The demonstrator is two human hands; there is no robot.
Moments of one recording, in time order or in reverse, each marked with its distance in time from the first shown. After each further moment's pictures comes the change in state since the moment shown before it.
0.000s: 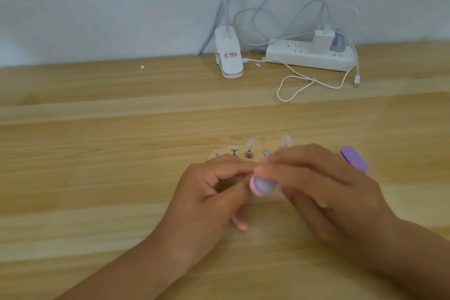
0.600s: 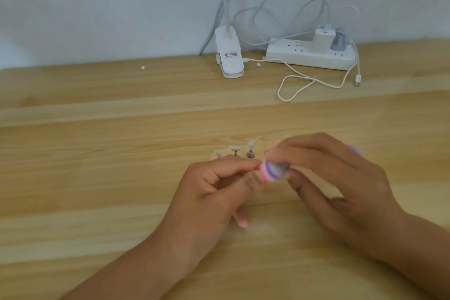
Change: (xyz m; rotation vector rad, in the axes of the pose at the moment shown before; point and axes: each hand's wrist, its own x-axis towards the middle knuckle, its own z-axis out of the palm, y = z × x) left_hand 0.001 0.002 0.001 -0.073 0.019 -0.053; right_hand 0.002 0.002 -0.004 -0.018 0.030 0.052
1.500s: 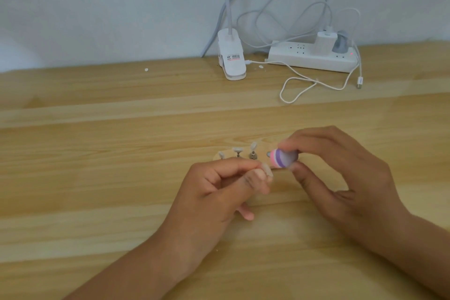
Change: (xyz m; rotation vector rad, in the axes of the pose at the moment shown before) left_hand 0.000 -0.004 -0.002 -0.035 -0.007 0.015; right_hand 0.001 0.002 -0.001 -0.011 0.054 0.111
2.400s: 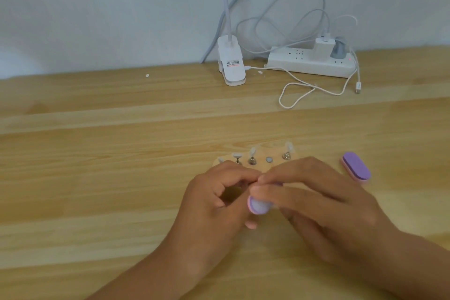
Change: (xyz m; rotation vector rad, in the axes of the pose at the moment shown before) left_hand -0.002 0.003 0.004 0.186 0.037 0.114; right_hand -0.006 -0.006 0.005 0.042 -0.134 -0.204
